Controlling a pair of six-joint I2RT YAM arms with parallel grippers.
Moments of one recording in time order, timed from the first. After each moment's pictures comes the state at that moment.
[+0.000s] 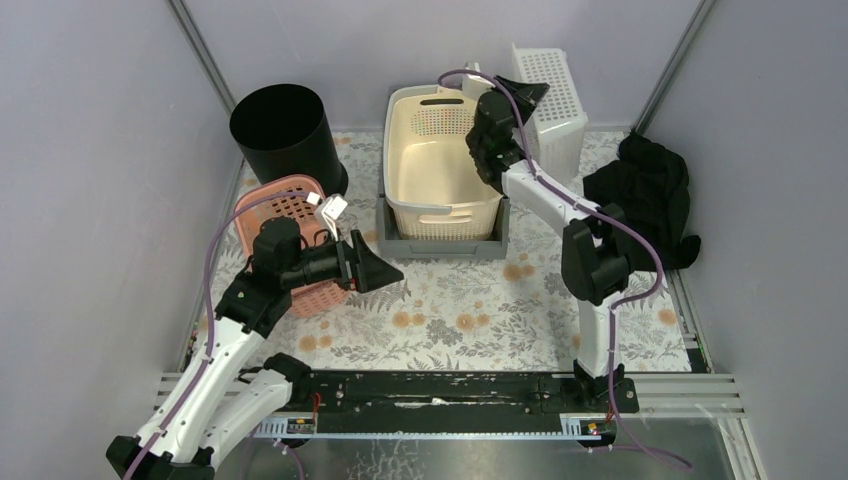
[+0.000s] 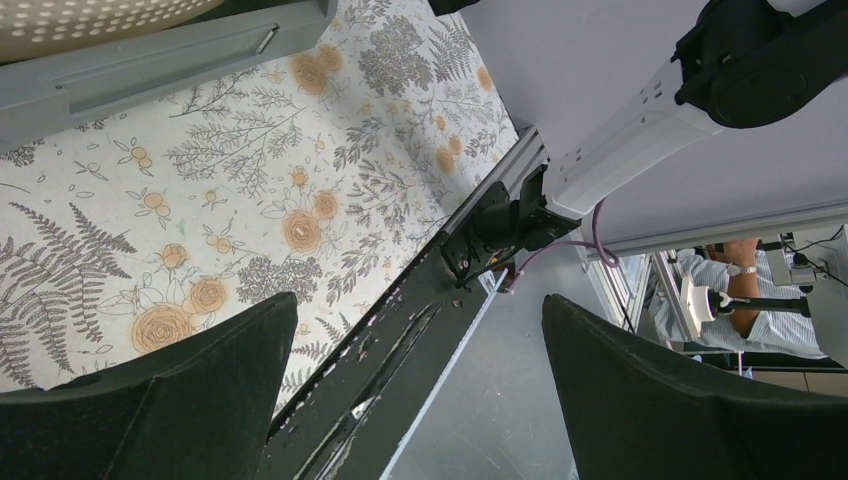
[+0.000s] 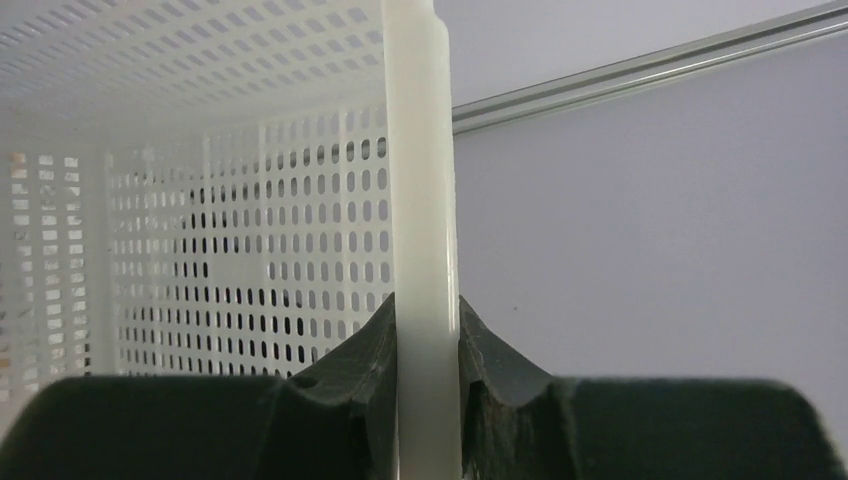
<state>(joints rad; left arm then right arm) -0.40 0.74 0.79 -0.40 0.71 -0.63 0.50 2.02 1.74 0.48 1.05 -1.46</state>
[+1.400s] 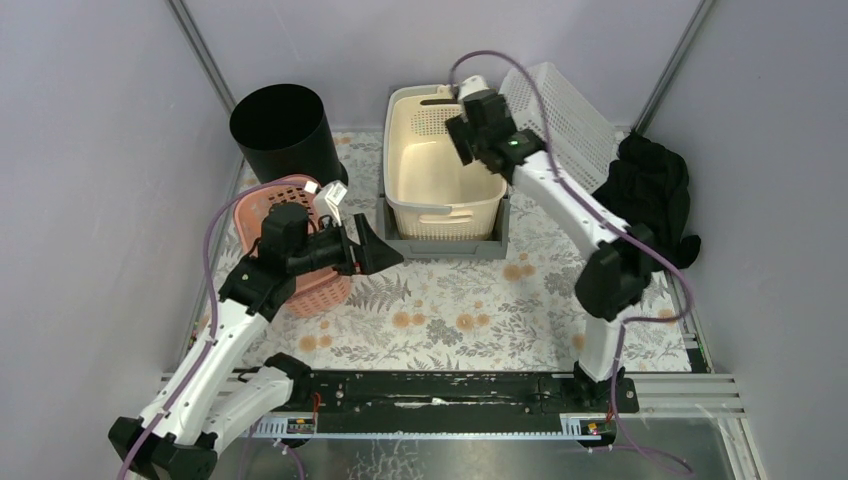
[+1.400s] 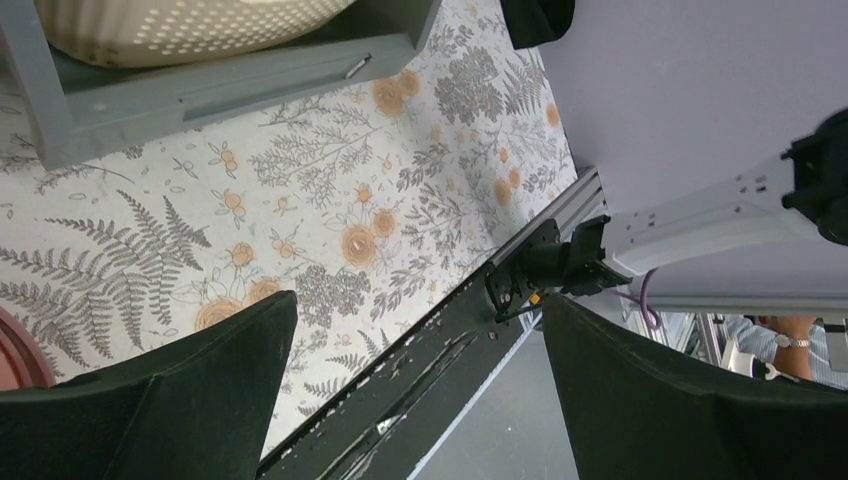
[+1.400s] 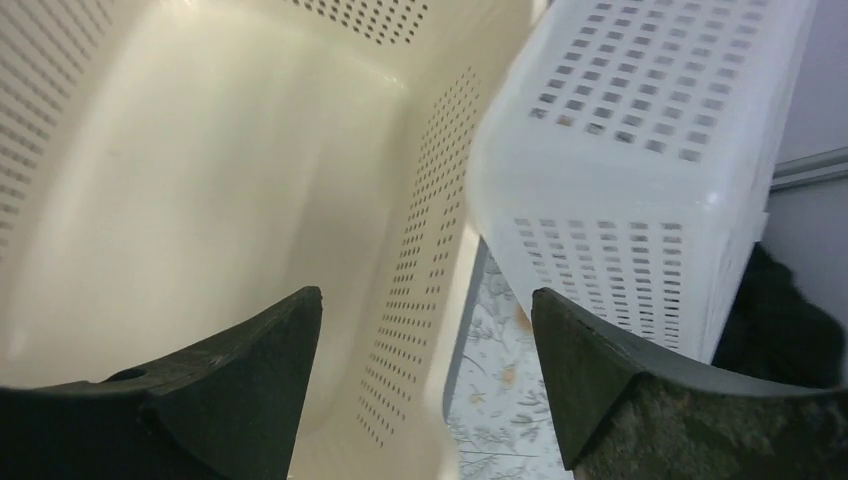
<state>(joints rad) -0.40 0.83 0.88 -0.50 0.56 -0.61 0.59 1.94 1.89 -0.56 0.51 -0.18</state>
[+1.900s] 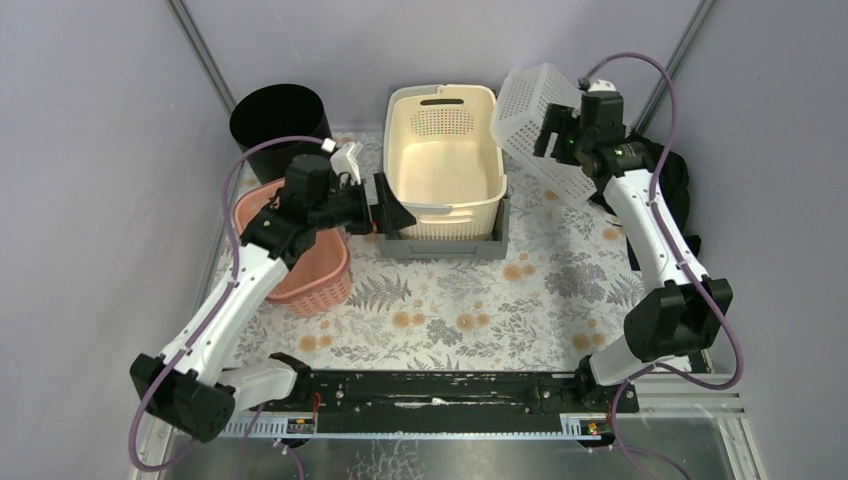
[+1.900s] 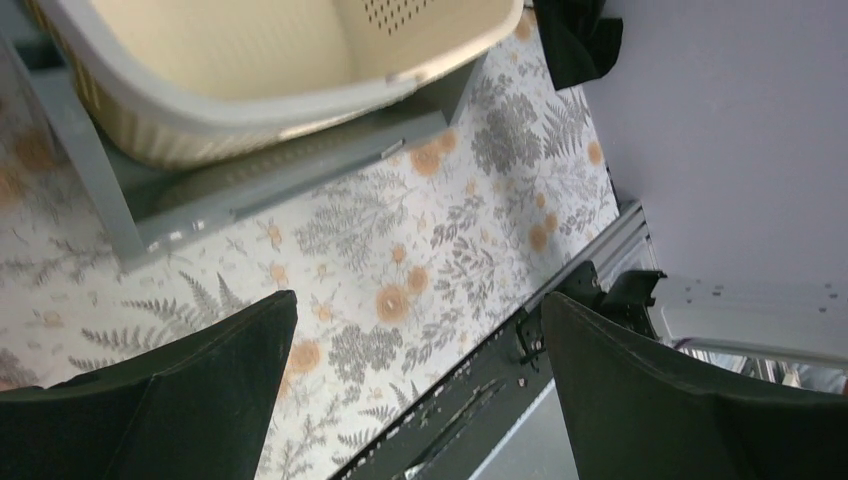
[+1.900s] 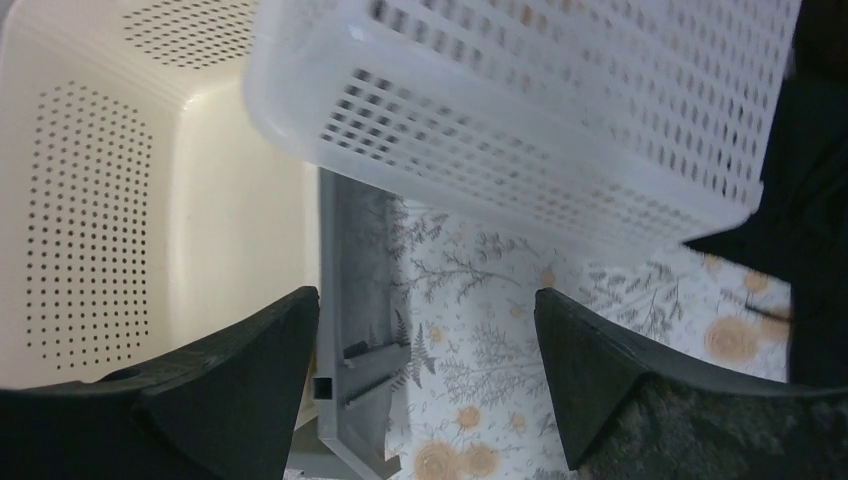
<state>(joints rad) -0.40 1.12 1.14 -0.54 0.48 -0.53 0.19 1.55 1.58 -0.57 0.07 0.25</state>
